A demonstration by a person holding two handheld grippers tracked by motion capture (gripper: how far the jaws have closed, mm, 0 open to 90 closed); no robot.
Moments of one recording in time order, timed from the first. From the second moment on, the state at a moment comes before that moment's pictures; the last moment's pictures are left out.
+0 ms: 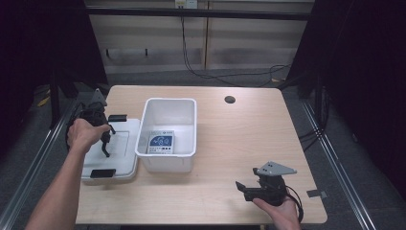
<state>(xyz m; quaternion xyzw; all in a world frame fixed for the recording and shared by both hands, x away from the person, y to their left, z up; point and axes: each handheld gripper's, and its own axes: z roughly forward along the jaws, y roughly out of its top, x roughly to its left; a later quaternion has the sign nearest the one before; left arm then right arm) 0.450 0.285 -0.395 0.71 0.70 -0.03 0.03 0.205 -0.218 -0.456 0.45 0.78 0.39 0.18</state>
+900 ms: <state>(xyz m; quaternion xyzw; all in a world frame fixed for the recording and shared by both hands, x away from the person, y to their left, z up) 0.443 0.283 -0.351 0.73 0.68 -0.02 0.05 0.204 -0.217 -0.457 0.46 0.78 0.38 0.18</state>
